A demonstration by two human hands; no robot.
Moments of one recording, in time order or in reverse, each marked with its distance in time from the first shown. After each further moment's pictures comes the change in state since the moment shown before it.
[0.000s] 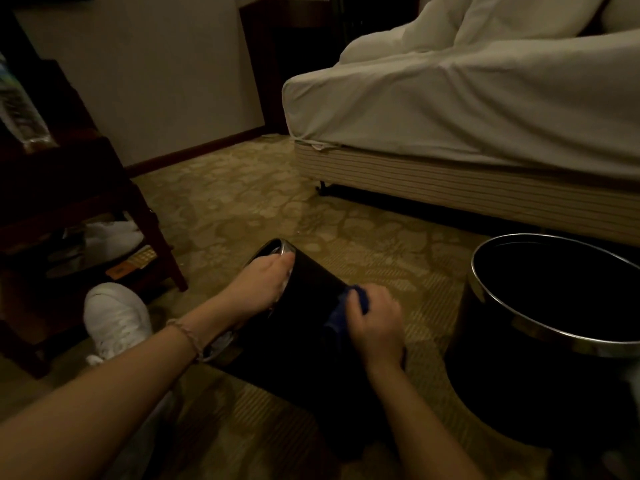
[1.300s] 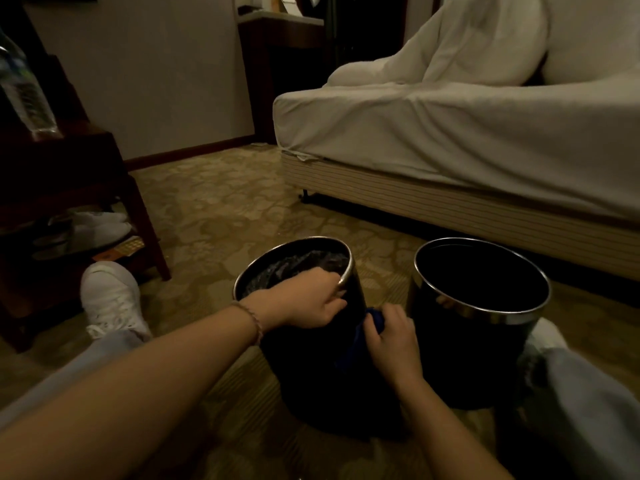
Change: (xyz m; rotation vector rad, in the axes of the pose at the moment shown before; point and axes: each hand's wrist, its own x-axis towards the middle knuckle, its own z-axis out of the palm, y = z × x) left_hand -0.054 0.080 0.066 0.542 -0.225 0.447; right_hand -0.036 0.039 -0.116 -0.201 -0.251 0.058
